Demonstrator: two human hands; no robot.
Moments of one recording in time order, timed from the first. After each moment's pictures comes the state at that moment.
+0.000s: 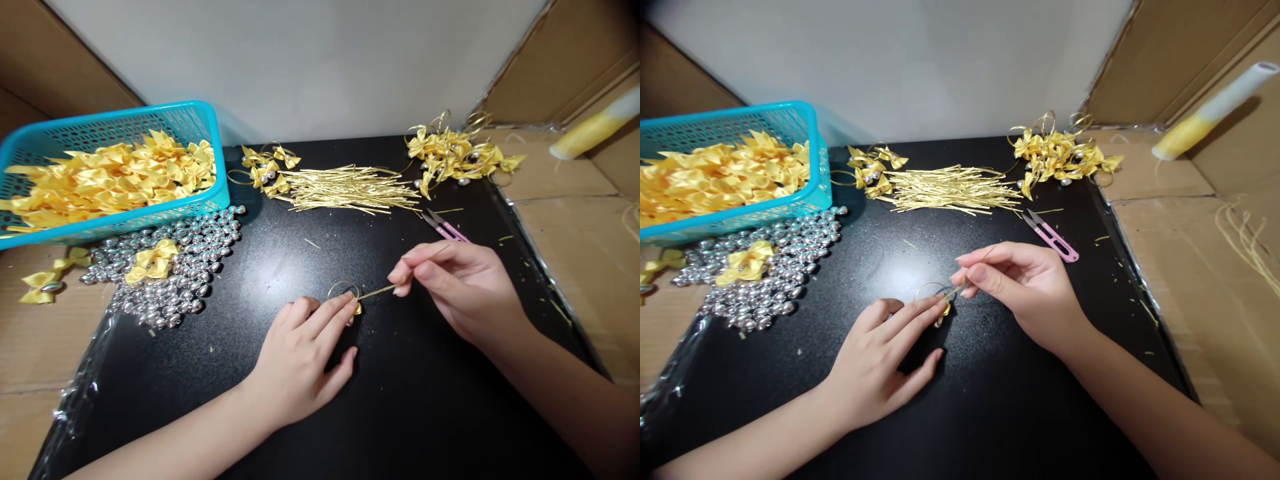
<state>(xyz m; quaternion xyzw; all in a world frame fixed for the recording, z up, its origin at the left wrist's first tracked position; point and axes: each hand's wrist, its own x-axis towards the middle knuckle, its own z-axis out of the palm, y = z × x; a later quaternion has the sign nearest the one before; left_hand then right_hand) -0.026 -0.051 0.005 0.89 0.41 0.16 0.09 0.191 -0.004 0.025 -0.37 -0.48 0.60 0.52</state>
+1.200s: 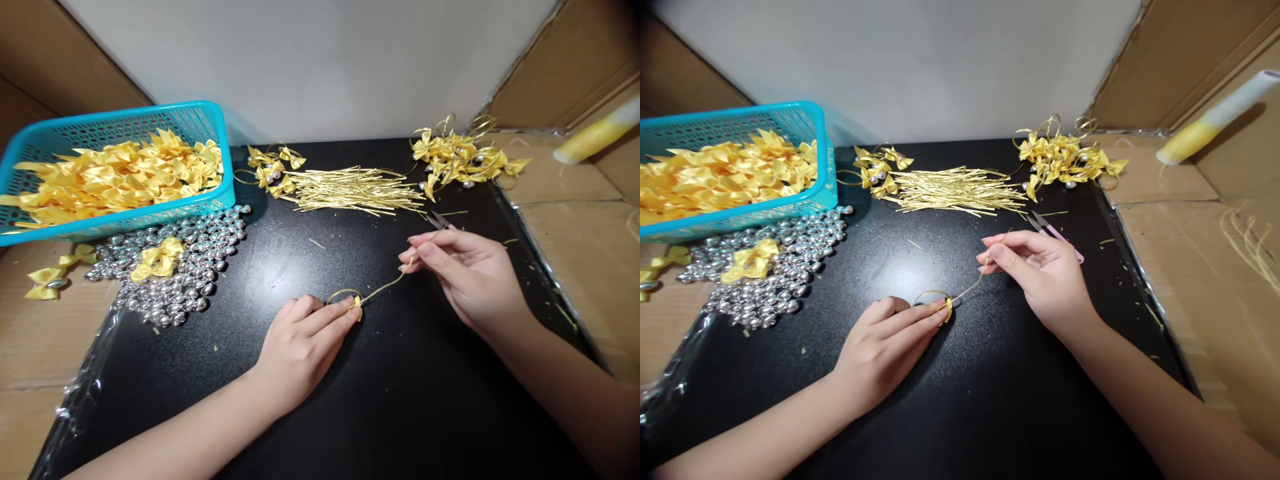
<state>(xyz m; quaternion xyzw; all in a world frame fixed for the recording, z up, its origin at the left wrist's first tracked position) -0.034 -0.044 -0.009 0.89 0.38 0.25 0.08 0.198 0.009 0.014 -0.46 -0.48 0.53 0.53</state>
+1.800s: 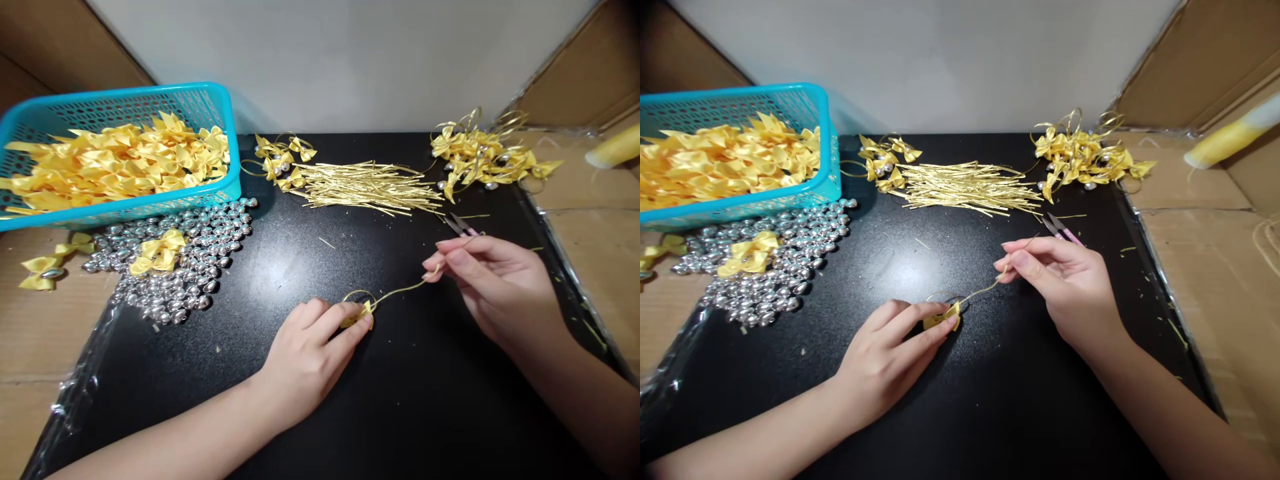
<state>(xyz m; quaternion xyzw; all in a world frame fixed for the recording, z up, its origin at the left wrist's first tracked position) -0.035 -0.047 -0.009 0.89 0.39 0.21 0.10 0.202 0.007 0.013 -0.49 -0.48 0.52 0.52</state>
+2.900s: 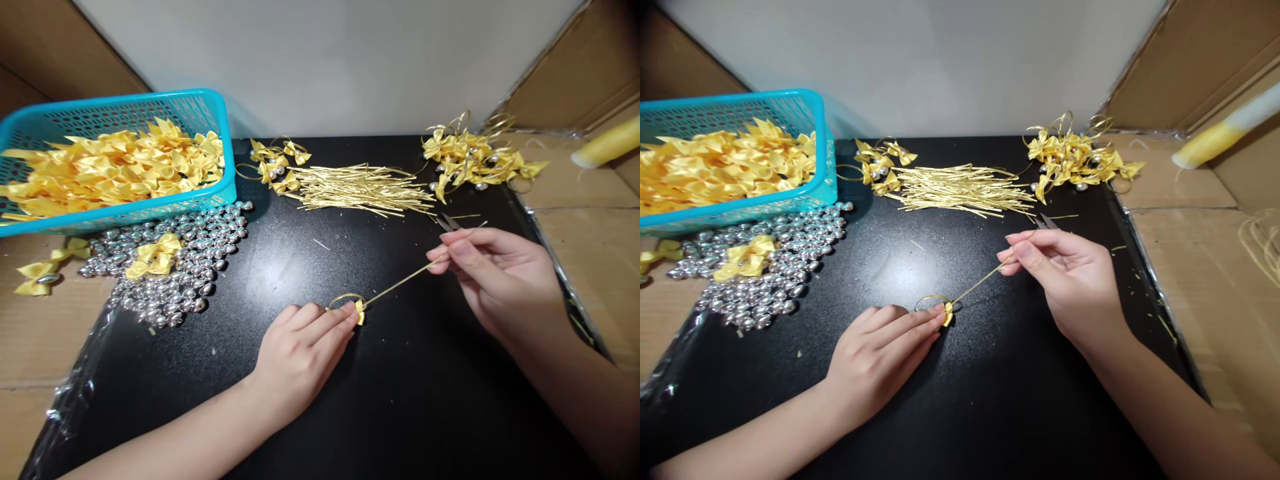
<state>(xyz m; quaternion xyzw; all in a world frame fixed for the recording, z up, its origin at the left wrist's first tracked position) -0.033 -0.043 -0.001 0.88 0.40 0.24 0.05 0.205 0.010 0.017 -0.50 -0.47 0.47 0.56</state>
